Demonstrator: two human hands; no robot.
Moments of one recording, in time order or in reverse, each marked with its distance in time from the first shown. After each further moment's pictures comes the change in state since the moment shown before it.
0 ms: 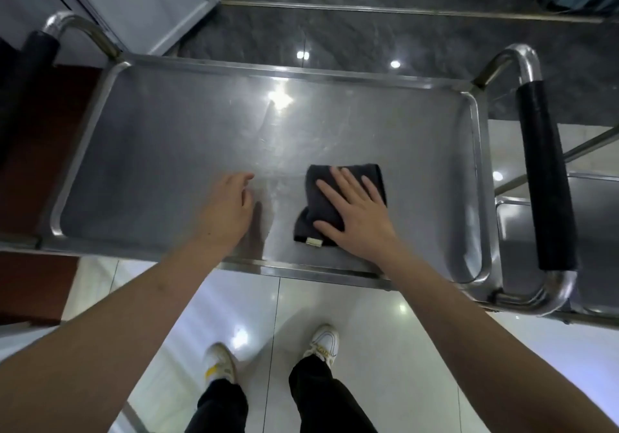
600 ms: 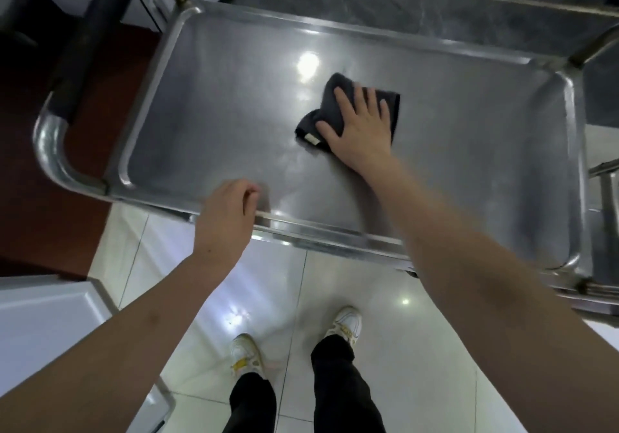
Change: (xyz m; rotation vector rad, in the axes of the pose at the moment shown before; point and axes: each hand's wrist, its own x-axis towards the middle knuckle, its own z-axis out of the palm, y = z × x) left_hand -0.077 -0.129 -0.037 -0.053 0.102 -0.039; right_hand 0.154 -0.118 0.008 0.001 -0.011 0.247
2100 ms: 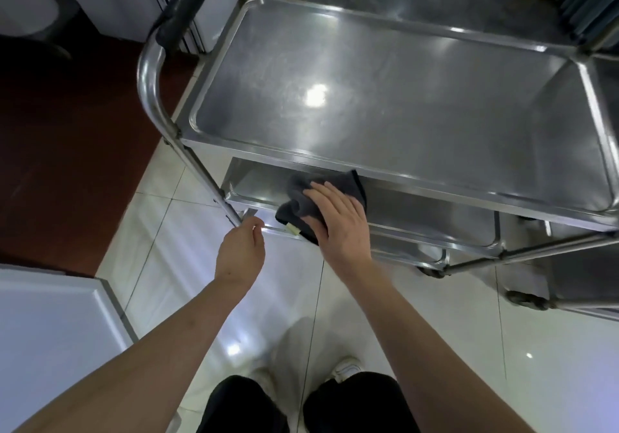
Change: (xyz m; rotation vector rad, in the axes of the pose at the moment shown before) left_hand -0.137 -0.160 0.048 -0.157 -0.034 -0.226; right_hand -0.263 -0.146 0.127 0.356 0.393 -0.280
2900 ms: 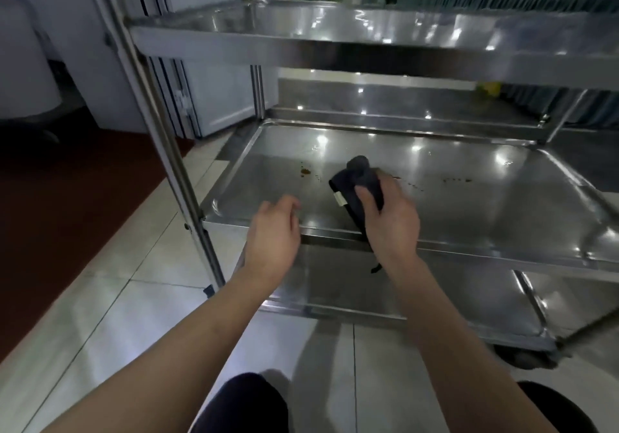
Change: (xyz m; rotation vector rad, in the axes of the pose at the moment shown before) left_hand 0.183 -0.109 0.195 0.009 0.439 0.609; right_hand 0.009 0.164 0.220 0.053 0.482 0.172
